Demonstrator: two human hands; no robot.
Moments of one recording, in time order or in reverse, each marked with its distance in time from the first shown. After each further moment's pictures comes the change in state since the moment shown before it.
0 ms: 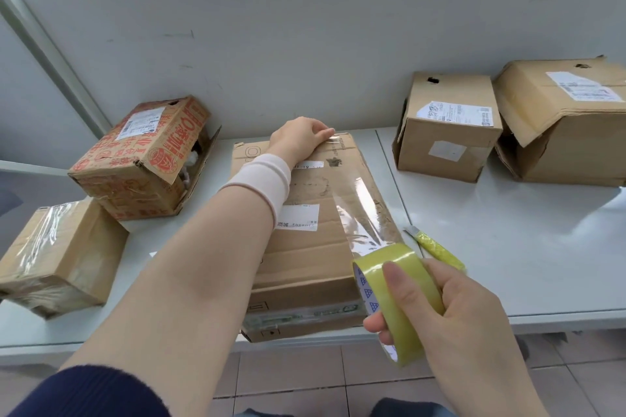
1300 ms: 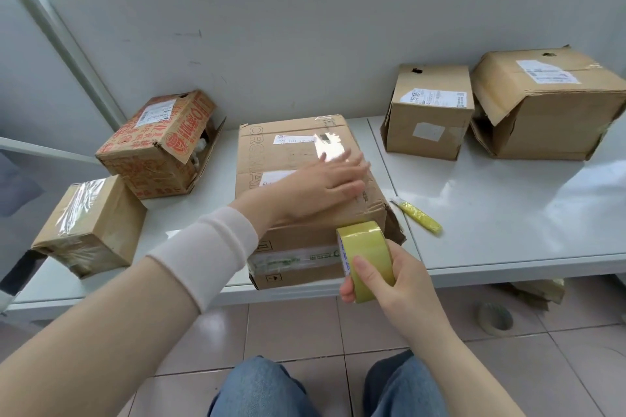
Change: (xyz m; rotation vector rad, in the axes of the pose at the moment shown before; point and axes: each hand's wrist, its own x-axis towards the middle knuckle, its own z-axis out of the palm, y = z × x) left_hand -0.159 0.025 0.001 0.131 -0.323 0.576; right_hand -0.019 0.065 0.003 0.040 -0.184 -0.173
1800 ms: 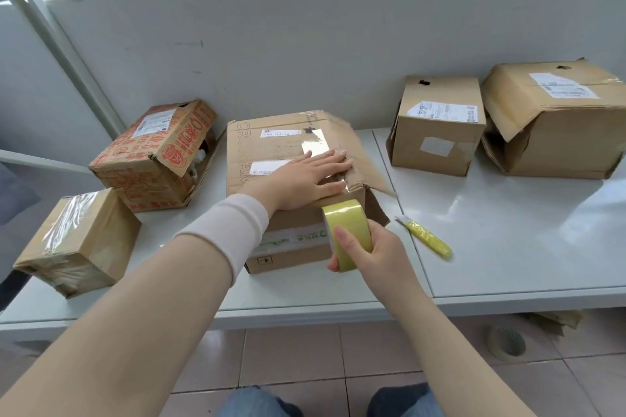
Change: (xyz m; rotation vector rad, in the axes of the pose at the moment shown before) left_hand 0.038 -0.057 -0.003 0.103 0.010 -0.097; right_hand 0.074 0.004 0.004 -0.057 0.007 -0.020
